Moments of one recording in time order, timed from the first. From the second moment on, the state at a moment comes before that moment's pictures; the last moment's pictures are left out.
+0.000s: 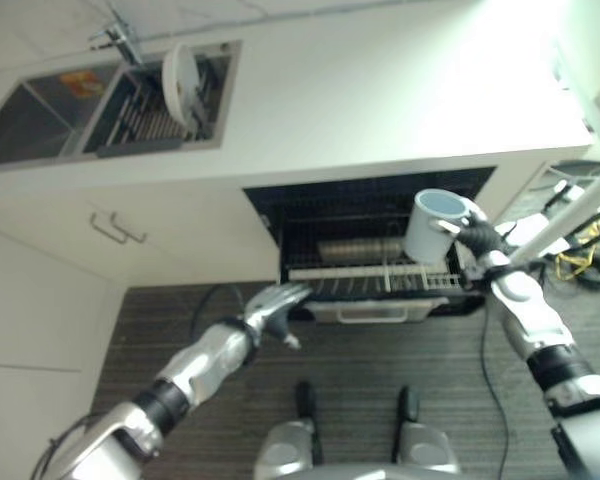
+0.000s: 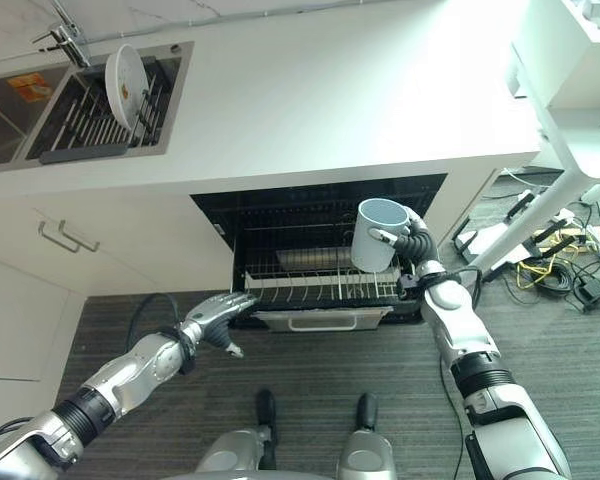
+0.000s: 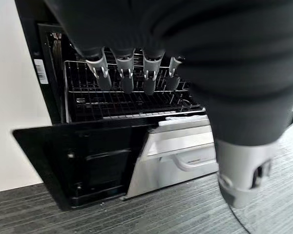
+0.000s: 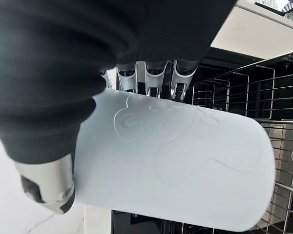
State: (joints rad) left arm -0.29 0.65 -0.67 0.30 0.66 -0.08 0.00; right arm -0.44 -0.57 0.22 0.49 0.45 -0.11 -0.01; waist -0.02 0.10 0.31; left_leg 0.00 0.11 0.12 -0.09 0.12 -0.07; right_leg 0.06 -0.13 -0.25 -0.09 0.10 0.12
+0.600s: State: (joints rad) left arm -0.41 0.84 -0.67 0.08 0.65 -0.13 -0.11; right arm -0.79 -0.67 0.17 0.86 0.41 -0.02 0.06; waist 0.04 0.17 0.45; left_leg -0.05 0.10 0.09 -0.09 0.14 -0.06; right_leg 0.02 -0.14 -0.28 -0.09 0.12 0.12
